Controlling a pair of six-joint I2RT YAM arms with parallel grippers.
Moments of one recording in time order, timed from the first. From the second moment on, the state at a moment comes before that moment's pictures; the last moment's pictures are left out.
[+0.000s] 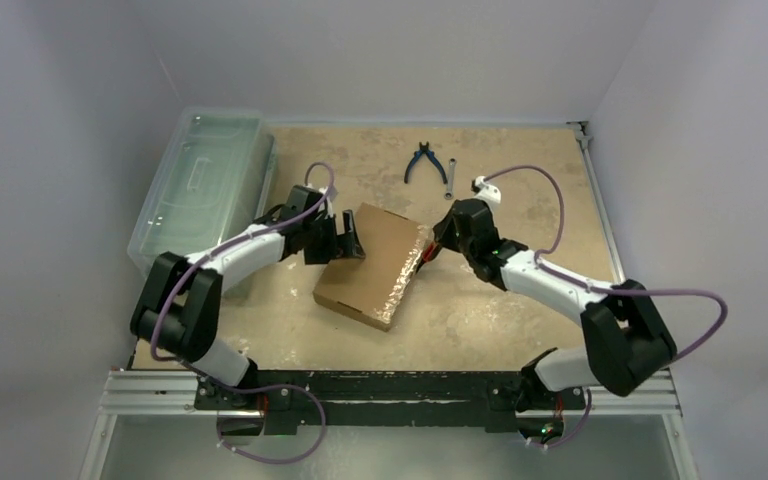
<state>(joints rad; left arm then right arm) -0.41 1.59 0.94 -0.28 0.28 -0.54 0.57 1.35 0.72 0.04 0.32 0.79</state>
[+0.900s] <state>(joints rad) -0.69 1.02 0.81 -0.45 0.17 -0.51 0.76 1.20 0.93 -0.15 0.46 0.44</state>
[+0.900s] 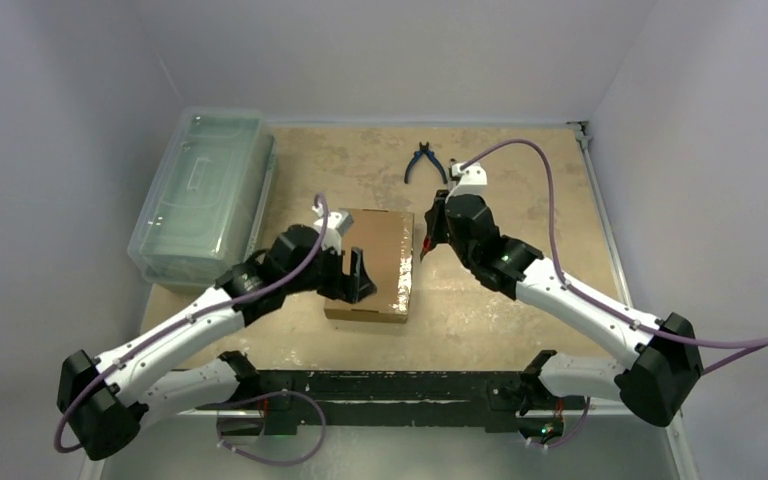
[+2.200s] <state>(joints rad) -1.46 1.24 0.39 0.48 -0.73 0.18 0.78 1.28 0.93 -0.16 0.46 0.55</state>
